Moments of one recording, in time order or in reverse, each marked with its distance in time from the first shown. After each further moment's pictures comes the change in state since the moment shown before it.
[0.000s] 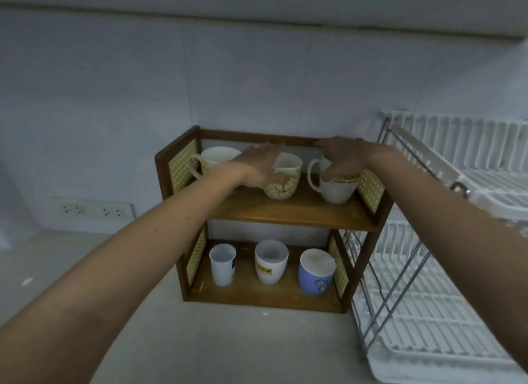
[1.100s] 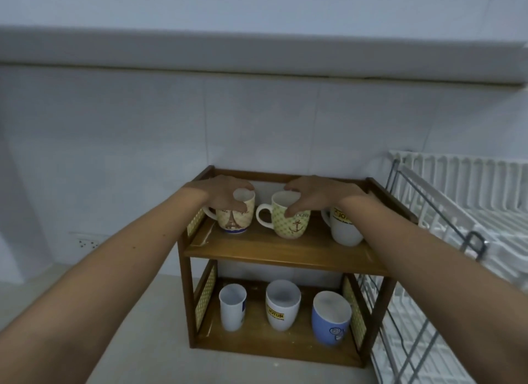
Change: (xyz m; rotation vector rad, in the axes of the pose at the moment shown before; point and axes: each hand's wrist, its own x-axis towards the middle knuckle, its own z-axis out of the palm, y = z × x) left_hand -0.018 -0.083 -0.044 0.059 -0.112 -0.126; right_hand 0.043 -0.055 0.008 0.212 -0.030 -0.195
